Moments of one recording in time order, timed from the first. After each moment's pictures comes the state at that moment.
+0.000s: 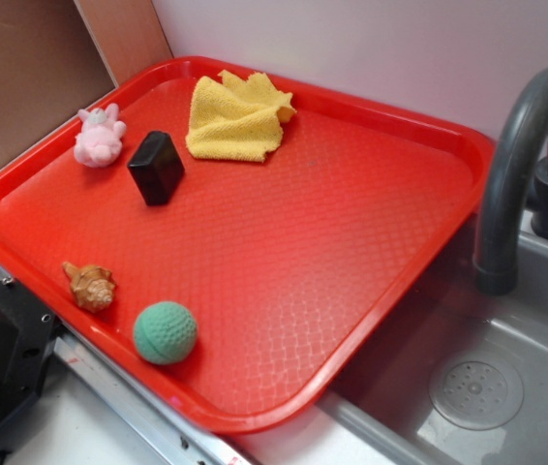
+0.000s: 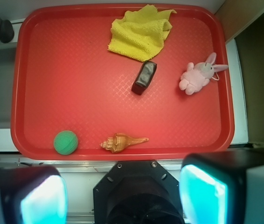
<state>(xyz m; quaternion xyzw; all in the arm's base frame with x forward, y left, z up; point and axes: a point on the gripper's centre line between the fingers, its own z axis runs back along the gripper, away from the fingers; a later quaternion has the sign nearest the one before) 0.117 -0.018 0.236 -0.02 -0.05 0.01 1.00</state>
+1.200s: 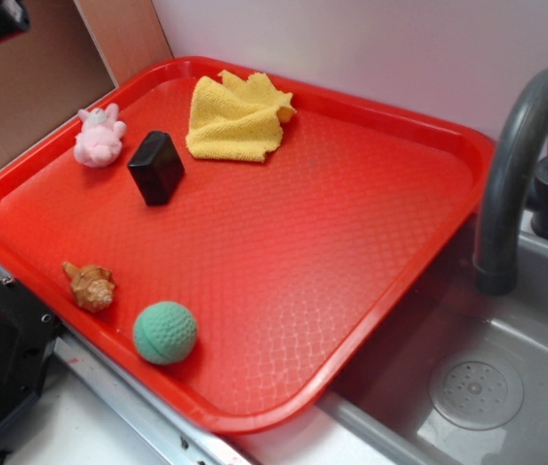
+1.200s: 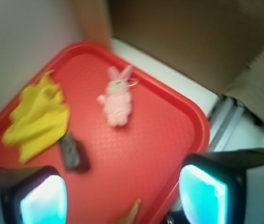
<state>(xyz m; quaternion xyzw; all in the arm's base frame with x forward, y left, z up) 0.144 0.065 0.178 0.02 -0.16 0.48 0.86</state>
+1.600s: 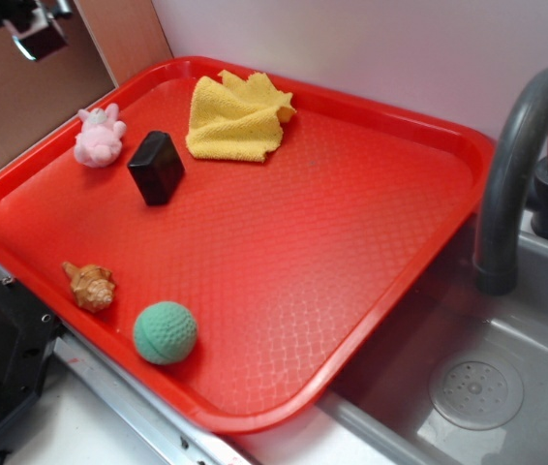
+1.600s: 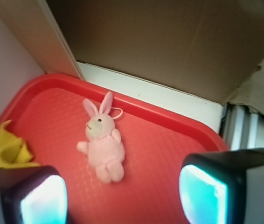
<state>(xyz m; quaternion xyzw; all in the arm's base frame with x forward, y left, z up) 0.180 0.106 0.133 0.06 -0.18 0.55 0.81</state>
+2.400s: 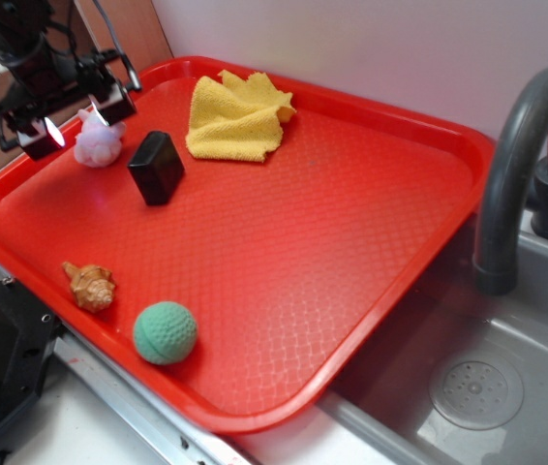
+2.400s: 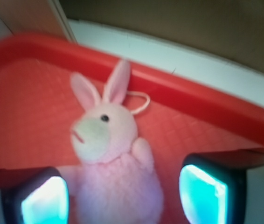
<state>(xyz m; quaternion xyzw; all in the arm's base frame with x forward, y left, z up) 0.211 0.129 0.042 0.04 -0.16 0.54 0.82</state>
